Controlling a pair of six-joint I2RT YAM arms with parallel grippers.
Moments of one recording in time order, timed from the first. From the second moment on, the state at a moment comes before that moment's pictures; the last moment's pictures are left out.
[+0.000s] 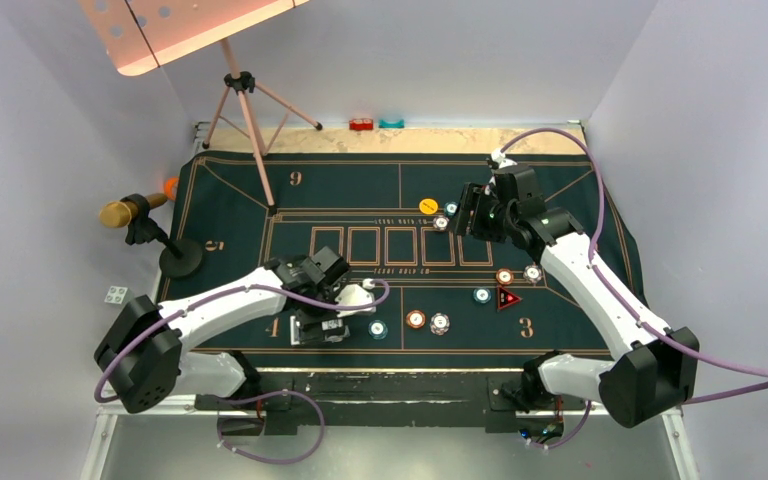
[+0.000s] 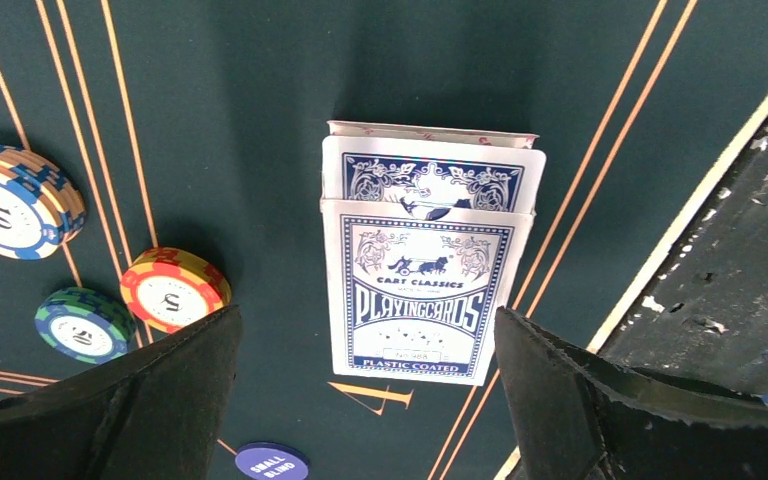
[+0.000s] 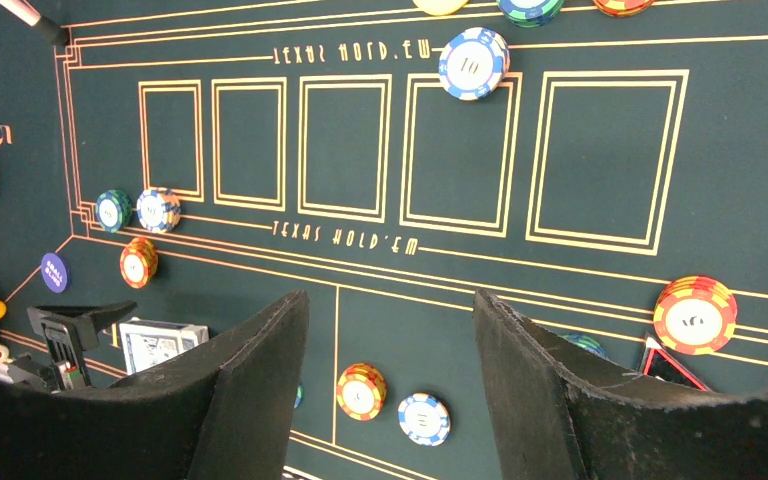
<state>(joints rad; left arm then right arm) -0.80 1.28 0.75 -0.81 0.03 0.59 0.37 1.22 1.08 -0.60 -0.07 0.51</state>
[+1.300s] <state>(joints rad) -0.89 1.32 0.76 -0.81 -0.04 0.57 0.37 1.22 1.08 -0.60 -0.07 0.50</state>
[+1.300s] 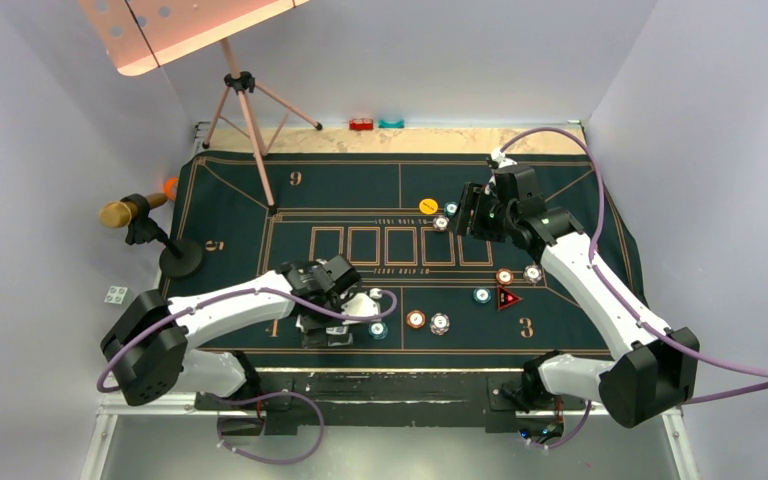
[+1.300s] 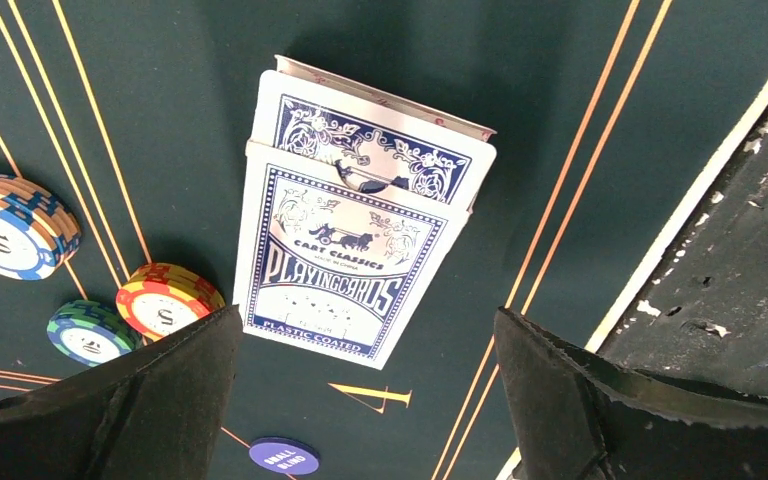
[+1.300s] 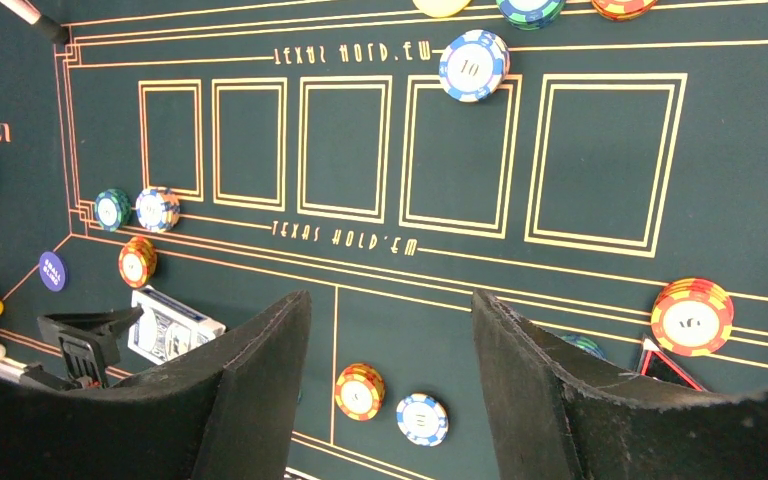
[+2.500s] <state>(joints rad) -0.82 1.33 0.73 -0.77 0.10 0.87 0.37 1.14 1.08 -0.58 -0.16 0.47</state>
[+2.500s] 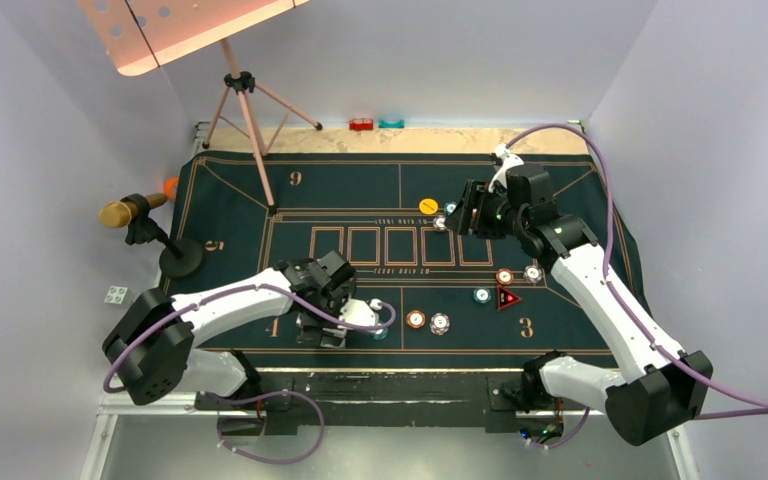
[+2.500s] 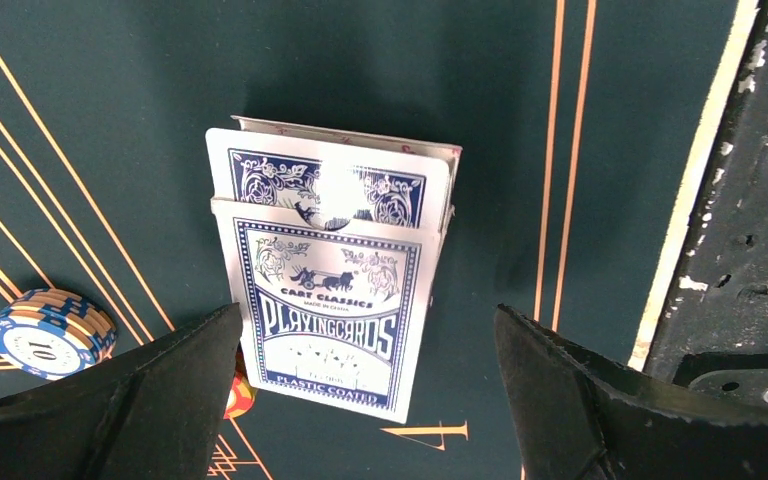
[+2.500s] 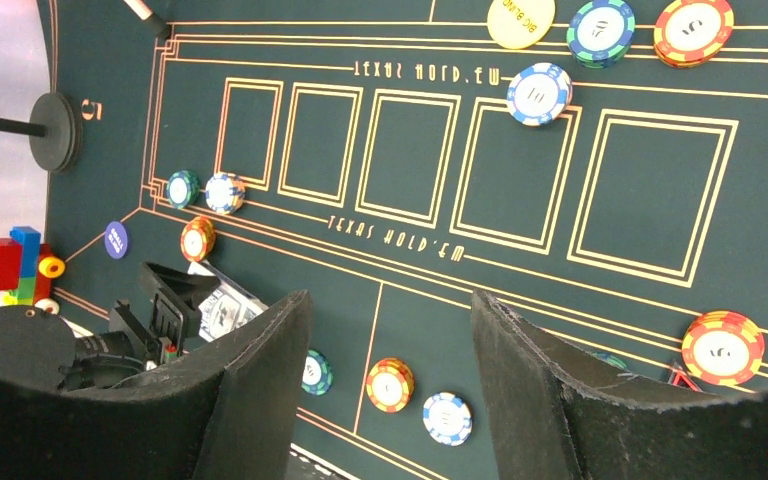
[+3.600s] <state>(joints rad) -0.83 1.44 0.76 -0.74 0.09 0.97 0.37 1.14 1.08 -0.58 -0.18 0.48</state>
